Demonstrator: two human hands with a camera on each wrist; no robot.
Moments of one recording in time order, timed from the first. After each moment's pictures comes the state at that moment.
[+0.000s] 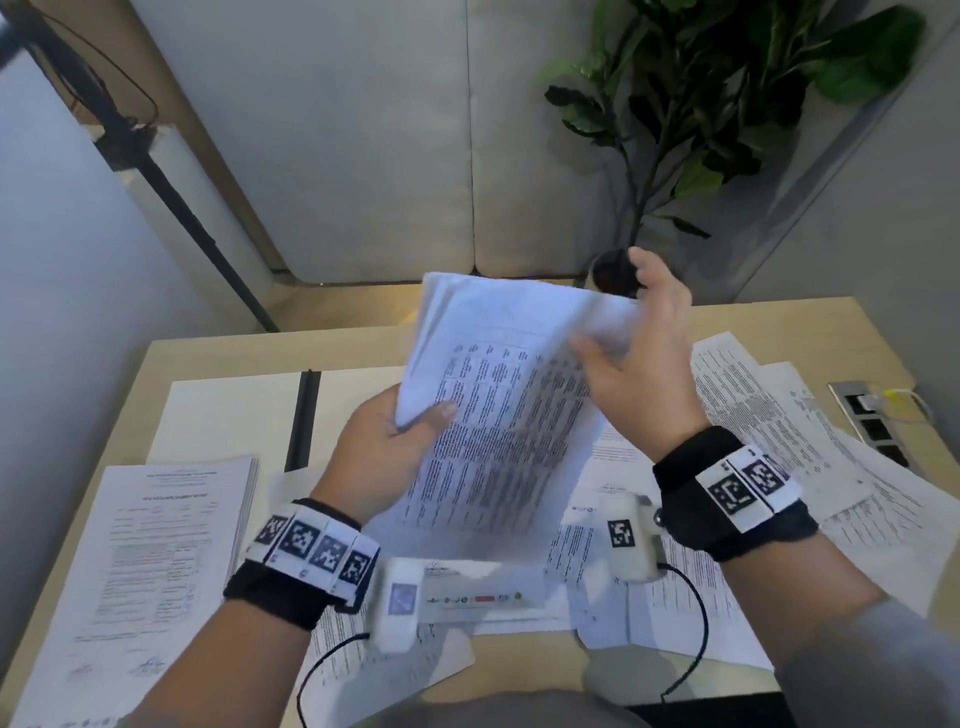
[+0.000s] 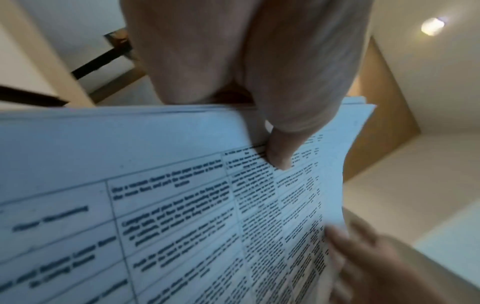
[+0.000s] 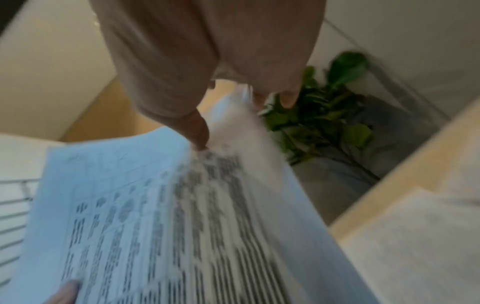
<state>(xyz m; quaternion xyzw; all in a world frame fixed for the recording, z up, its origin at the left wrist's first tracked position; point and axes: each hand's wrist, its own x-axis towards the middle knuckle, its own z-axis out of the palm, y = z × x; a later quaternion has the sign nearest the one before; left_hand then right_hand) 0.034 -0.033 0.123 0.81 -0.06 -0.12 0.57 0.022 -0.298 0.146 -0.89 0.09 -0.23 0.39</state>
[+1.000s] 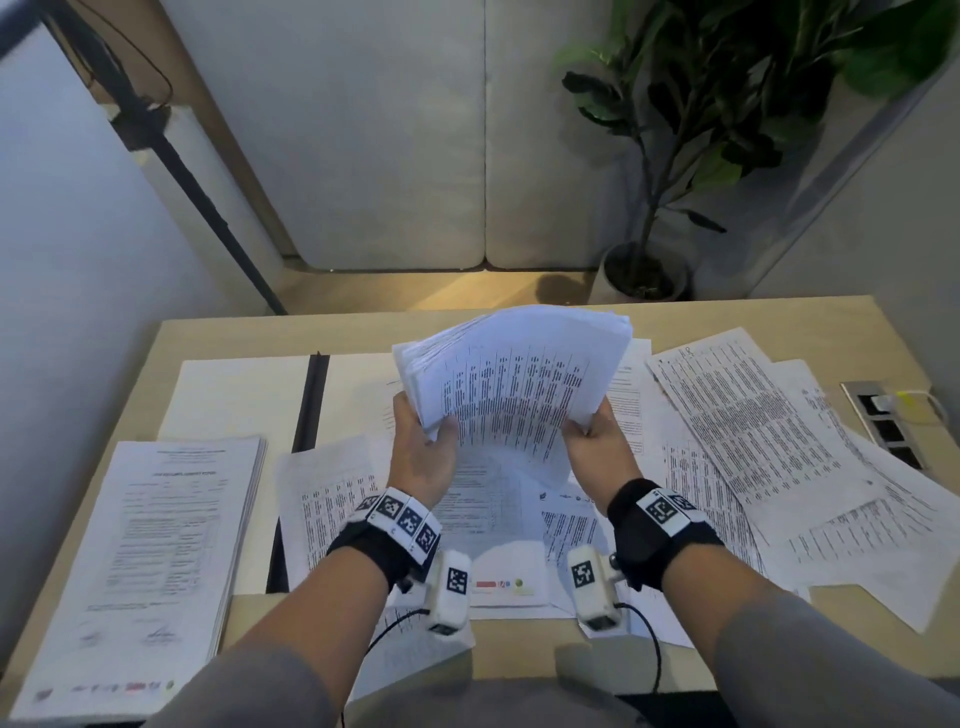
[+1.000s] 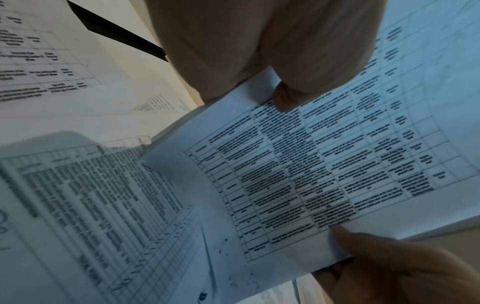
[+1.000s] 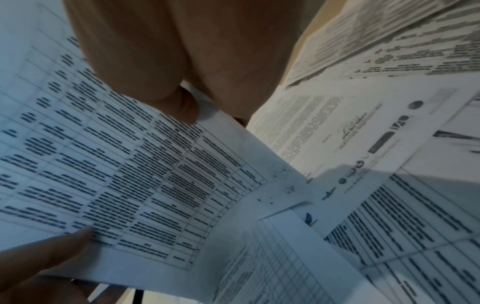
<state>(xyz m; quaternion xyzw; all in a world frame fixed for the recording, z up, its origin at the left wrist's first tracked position) 0.034 -0.063 0.032 0.78 0.08 -0.09 0.62 -0.008 -0.269 0.041 -0.75 0.20 0.02 0.63</state>
